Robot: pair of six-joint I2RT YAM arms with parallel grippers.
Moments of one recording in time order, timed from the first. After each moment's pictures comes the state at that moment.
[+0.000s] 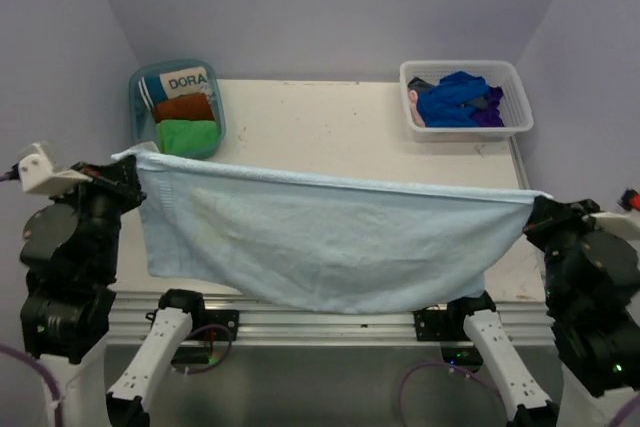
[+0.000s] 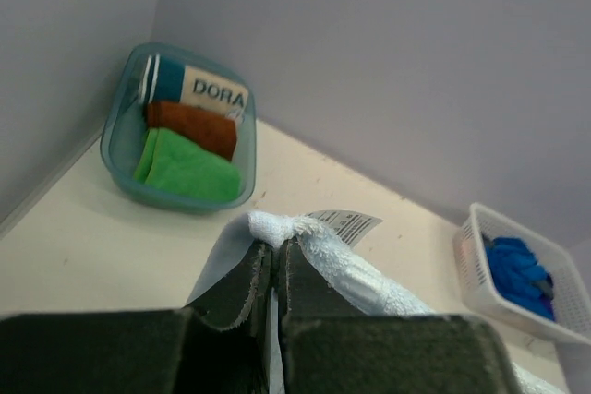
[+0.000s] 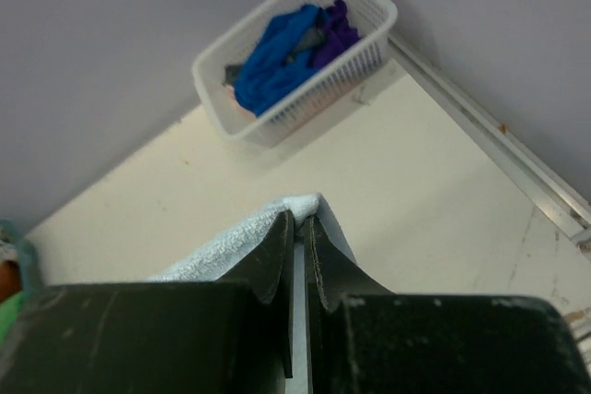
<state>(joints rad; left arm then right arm) -0.12 0.57 1.42 -0.83 -0.32 -0.49 0.13 0.50 1.47 -1.12 0.51 0.56</state>
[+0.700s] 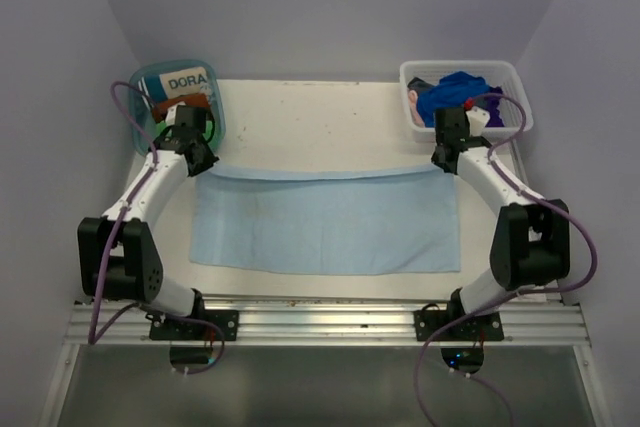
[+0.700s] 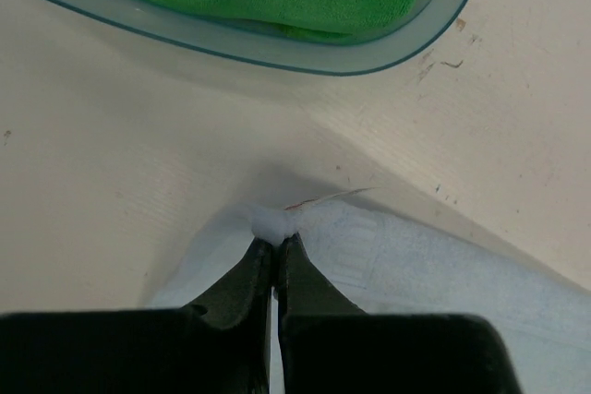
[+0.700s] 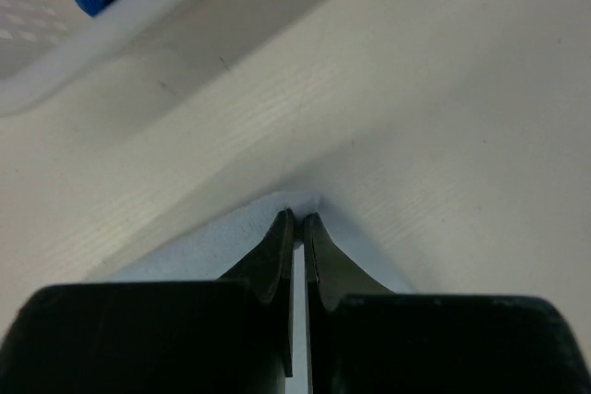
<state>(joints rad) -0.08 1.47 1.12 -0.60 -0.32 -0.56 0.13 1.55 1.11 -0.49 0.50 0.58</state>
